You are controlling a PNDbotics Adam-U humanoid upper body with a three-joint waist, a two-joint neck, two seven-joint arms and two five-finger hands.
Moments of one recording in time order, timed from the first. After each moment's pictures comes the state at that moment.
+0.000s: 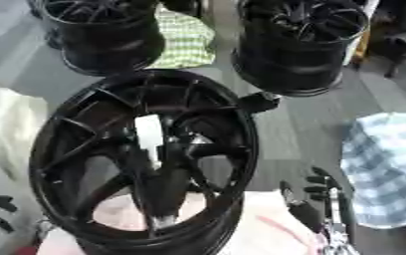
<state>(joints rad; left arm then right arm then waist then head) -0.17 0.28 0.35 -1.34 0.03 -0.33 -0.79 0.11 -0.20 0.07 -1.50 0.18 -0.02 -0.40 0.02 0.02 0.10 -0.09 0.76</state>
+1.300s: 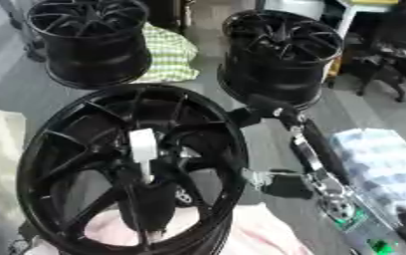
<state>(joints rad) -0.09 0.38 0.33 -1.46 0.26 -0.26 -0.86 -0.10 -0.69 0.36 -1.97 0.42 -0.30 -0.25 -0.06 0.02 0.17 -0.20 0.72</state>
